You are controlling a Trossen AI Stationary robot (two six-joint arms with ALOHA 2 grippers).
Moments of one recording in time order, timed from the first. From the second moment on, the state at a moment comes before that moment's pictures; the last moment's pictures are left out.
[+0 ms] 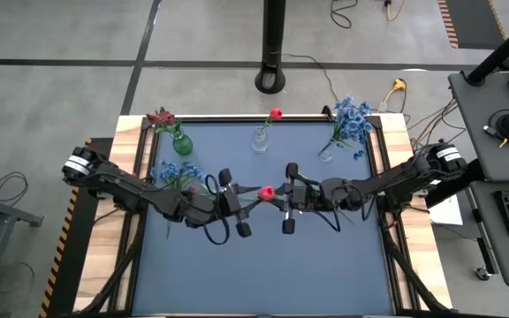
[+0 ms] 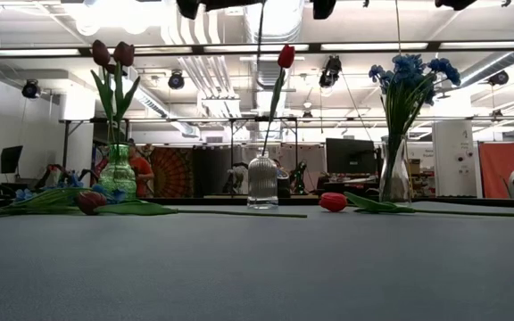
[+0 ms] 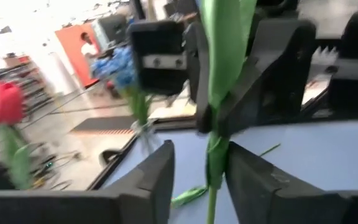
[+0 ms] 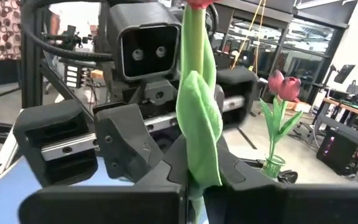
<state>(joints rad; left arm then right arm) -0.35 1.50 0.93 0.47 -0.74 0.19 0.24 1.49 0.85 0.73 0.29 -0.24</state>
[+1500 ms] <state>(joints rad) -0.74 1.25 0.93 -0.94 -0.61 -1.03 -0.15 1.62 1.43 0.23 0.26 -0.24</state>
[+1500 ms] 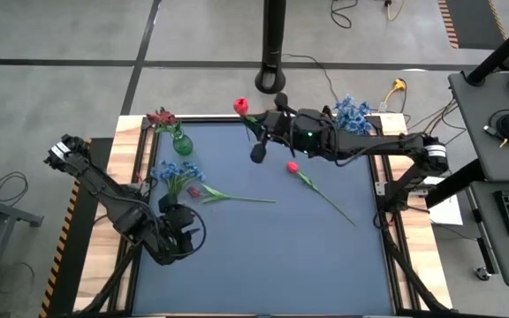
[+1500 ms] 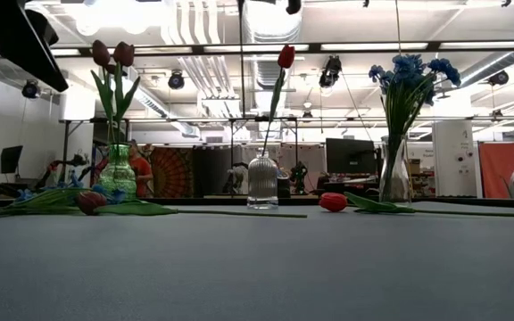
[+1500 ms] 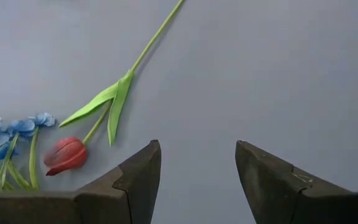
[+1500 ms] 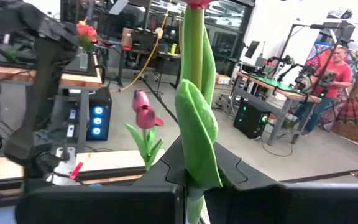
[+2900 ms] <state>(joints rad) -0.74 1.23 0.93 -0.99 -0.70 -1.03 -0.33 1.67 1.47 0.15 0.26 -0.15</state>
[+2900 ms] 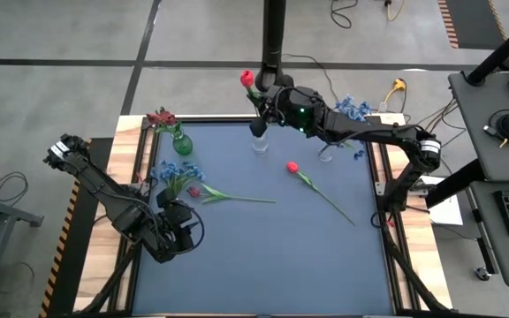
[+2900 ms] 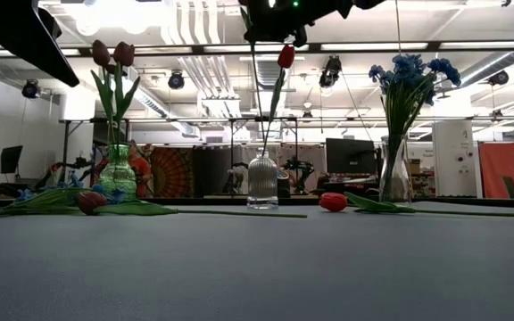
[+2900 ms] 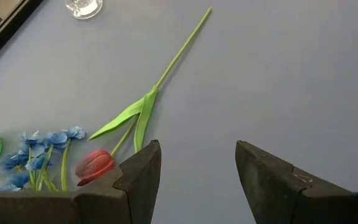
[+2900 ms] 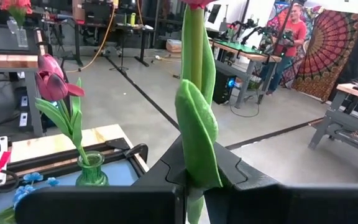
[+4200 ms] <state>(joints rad) -0.74 1.23 0.93 -1.00 -0.70 -1.03 -0.33 1.72 1.46 0.12 0.26 -0.12</state>
